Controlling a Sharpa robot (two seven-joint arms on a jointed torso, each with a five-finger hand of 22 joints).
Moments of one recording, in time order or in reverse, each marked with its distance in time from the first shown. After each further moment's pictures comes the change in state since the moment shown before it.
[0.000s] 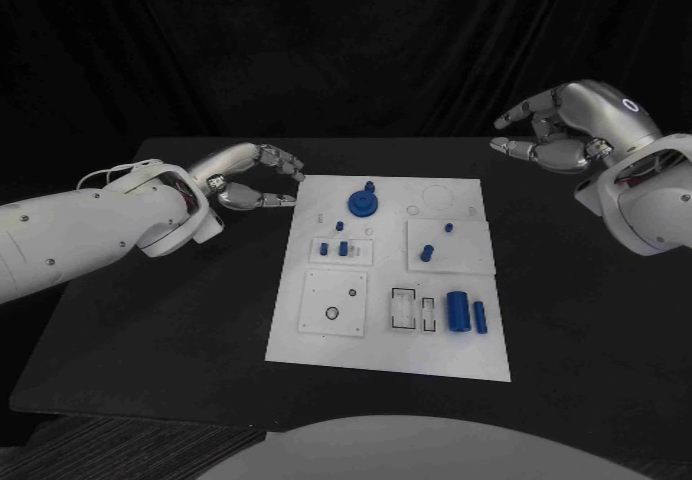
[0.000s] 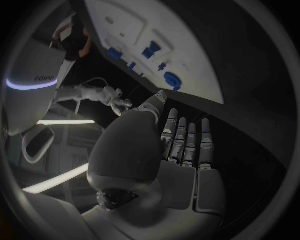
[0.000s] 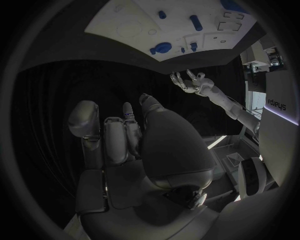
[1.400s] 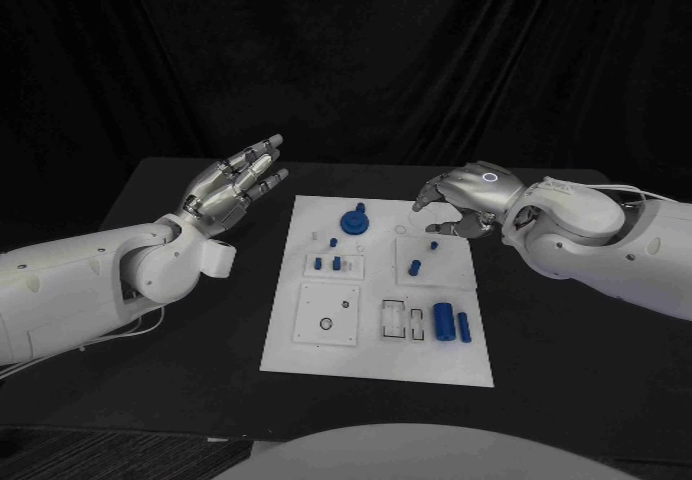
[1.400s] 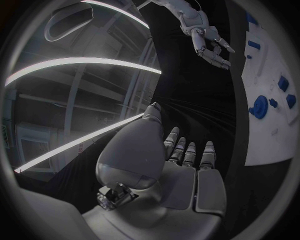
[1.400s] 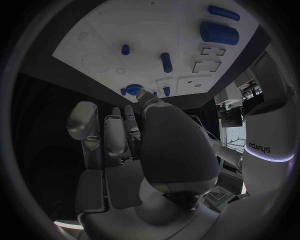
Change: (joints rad) left arm -0.102 0.024 -0.001 0.061 0.933 0.356 0.232; left_hand -0.004 0.194 -0.357 0.090 0.207 -0.425 -0.038 -0.038 -0.160 -0.350 -0.029 -0.114 -0.227 -0.098 0.020 -0.389 -0.179 0.015 -0.255 0.089 -0.067 -1.082; right arm -0.154 0.180 0.000 -0.104 -0.315 0.269 0.021; right_hand 0.099 -0.132 0.182 0.048 -0.080 -0.045 -0.034 -0.101 0.020 -0.501 0.051 -0.982 -0.947 -0.010 0.019 -0.034 -0.063 0.000 0.009 0.012 0.040 0.000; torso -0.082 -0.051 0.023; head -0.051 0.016
